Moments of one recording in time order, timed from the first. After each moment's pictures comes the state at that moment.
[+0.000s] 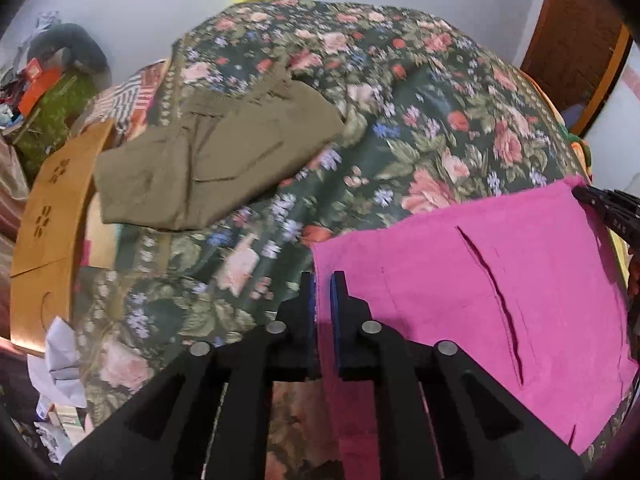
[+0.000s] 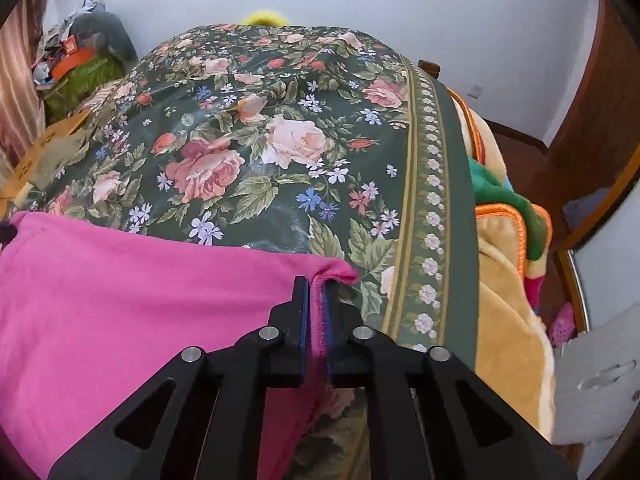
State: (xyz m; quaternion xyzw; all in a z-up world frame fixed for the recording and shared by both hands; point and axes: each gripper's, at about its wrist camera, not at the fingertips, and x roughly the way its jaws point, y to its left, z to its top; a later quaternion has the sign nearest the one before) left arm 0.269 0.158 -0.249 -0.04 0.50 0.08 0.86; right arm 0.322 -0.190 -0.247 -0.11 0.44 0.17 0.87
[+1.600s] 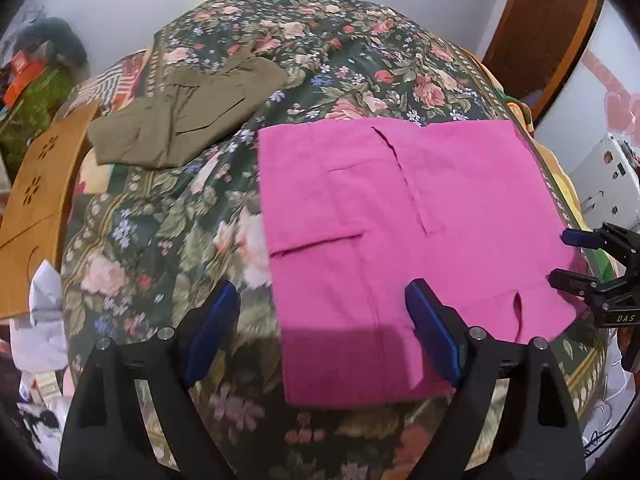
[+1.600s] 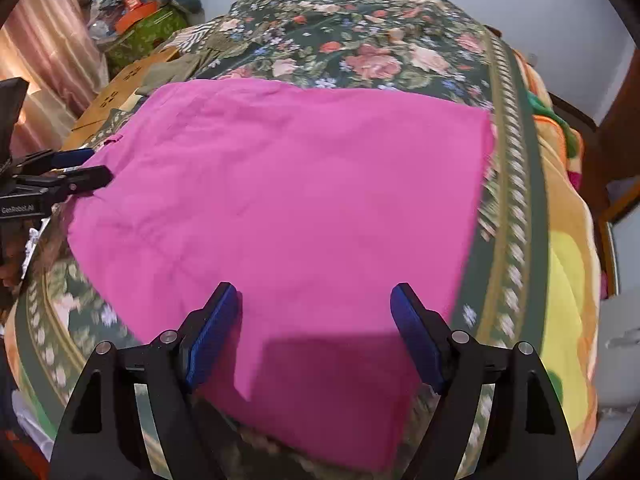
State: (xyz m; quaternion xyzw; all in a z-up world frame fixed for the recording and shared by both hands) left arm 0.165 0.112 -0.239 -0.06 0.51 0.02 0.86; right arm 0.164 -0.158 -0.239 -0.11 0.52 0.27 0.81
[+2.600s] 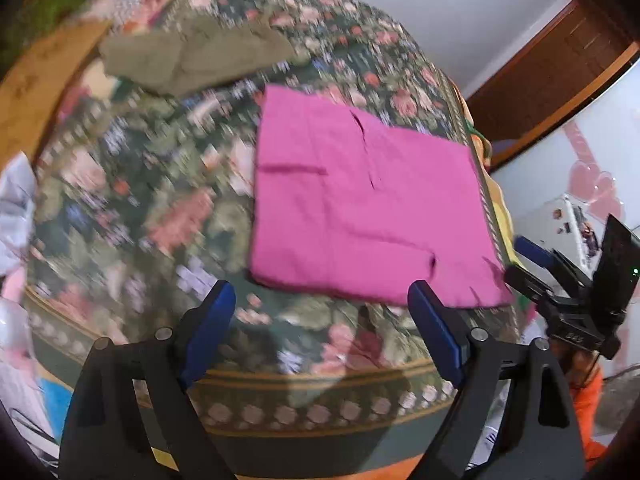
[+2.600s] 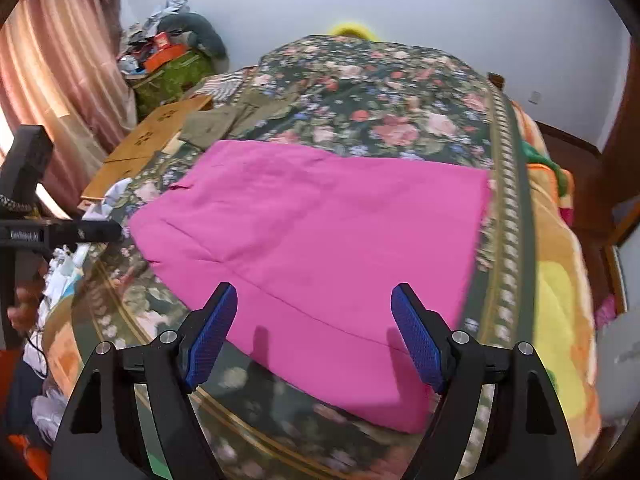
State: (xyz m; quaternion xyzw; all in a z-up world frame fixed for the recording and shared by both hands) left arm 0.115 0.121 -0.222 -0.23 0.52 -0.02 0.82; right arm 0.131 -0.144 -0.195 -0.07 0.44 0.31 0.84
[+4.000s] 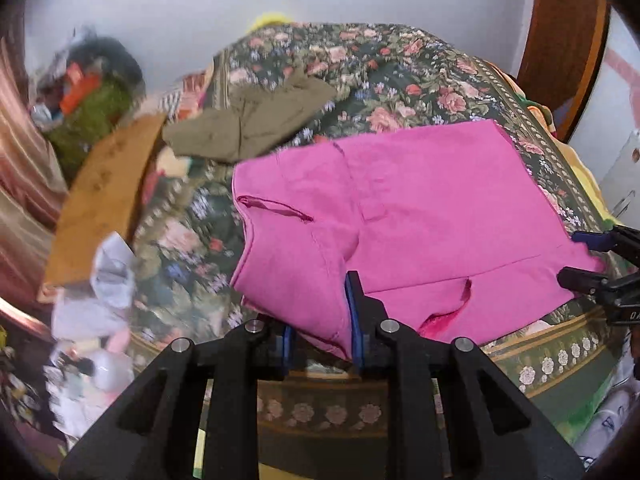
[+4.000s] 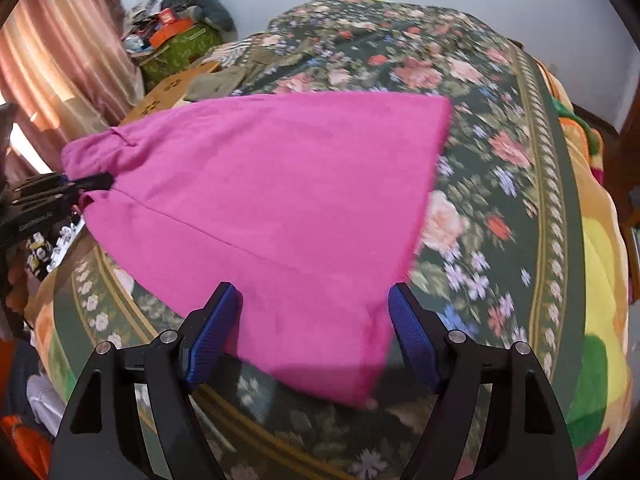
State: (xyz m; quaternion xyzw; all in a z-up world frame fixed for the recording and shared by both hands) left arm 0.094 0.096 -0.209 0.00 0.46 0.11 0.88; right arm 0.120 -0.147 -0.237 -0.06 0.49 0.32 0.81
